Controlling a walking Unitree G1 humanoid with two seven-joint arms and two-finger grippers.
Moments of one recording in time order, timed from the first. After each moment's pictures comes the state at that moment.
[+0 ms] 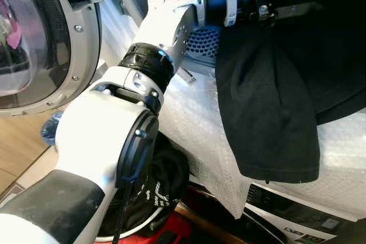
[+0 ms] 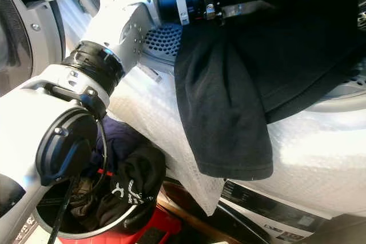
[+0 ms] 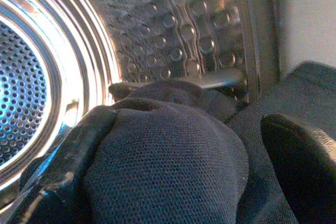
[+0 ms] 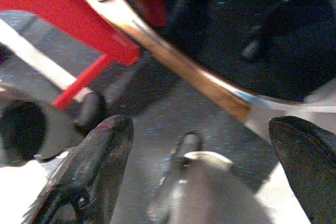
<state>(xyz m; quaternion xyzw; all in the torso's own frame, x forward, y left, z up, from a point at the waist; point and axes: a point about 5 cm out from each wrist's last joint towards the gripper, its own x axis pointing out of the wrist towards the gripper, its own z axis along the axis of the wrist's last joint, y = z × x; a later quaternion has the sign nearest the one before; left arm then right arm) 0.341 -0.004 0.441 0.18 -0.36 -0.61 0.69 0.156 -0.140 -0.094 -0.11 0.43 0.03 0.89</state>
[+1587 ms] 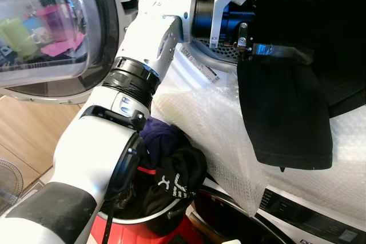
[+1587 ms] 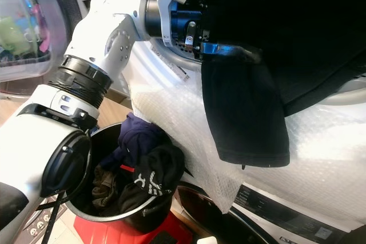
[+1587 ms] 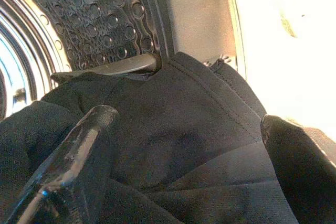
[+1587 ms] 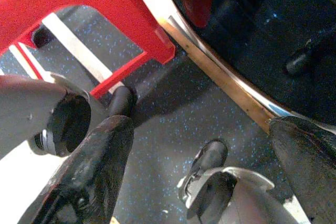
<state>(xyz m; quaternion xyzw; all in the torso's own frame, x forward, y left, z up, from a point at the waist) 0.330 0.010 0.416 0.22 -0.28 -0.70 0.62 0.177 -0.122 -0.090 -0.11 0.47 0.06 0.87</state>
